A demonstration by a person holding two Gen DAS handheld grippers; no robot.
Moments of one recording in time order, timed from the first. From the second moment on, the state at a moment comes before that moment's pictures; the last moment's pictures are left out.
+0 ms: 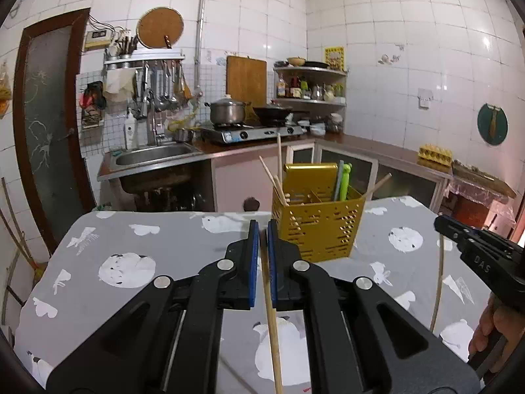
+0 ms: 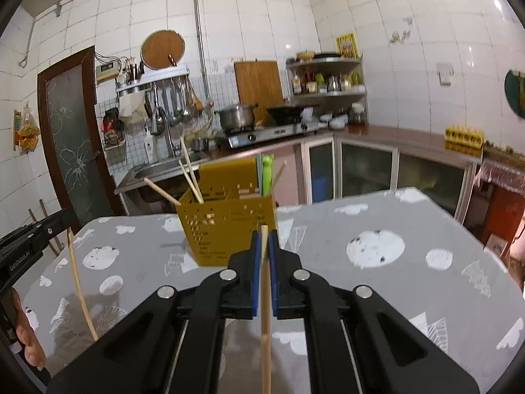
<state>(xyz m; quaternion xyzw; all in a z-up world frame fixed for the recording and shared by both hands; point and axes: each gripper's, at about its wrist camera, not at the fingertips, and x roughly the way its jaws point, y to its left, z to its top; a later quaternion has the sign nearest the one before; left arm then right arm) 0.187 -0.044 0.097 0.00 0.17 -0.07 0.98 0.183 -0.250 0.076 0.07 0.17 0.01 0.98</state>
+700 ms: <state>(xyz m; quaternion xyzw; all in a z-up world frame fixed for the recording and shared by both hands) 0.249 -0.030 0.065 -0.03 0.27 -0.05 0.96 0.199 -0.250 0.084 0.05 0.15 0.03 0.99</state>
